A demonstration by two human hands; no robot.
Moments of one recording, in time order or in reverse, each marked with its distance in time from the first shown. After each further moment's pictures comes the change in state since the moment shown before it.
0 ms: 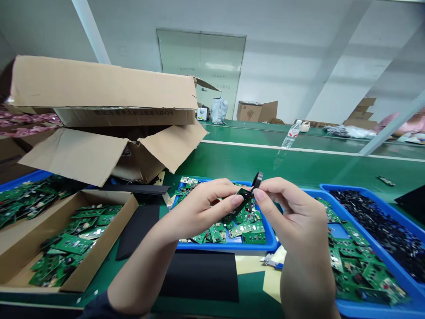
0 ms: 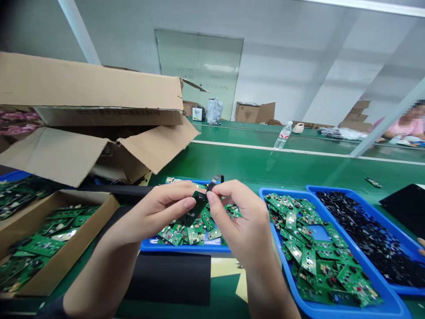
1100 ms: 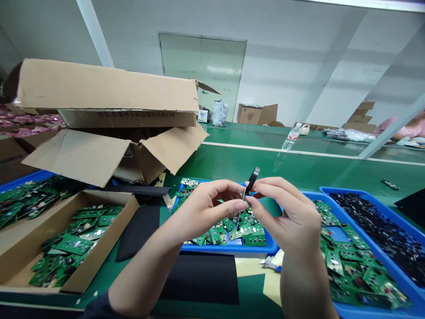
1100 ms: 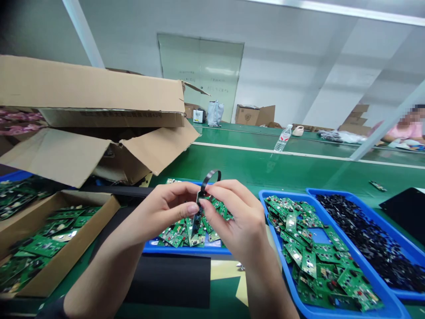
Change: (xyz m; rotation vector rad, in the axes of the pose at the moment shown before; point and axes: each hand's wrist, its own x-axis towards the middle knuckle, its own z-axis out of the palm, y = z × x) left_hand 0.001 0.002 0.011 -0.430 0.144 -0.241; right_hand 0.004 0.009 0.004 -0.096 0.032 -0.241
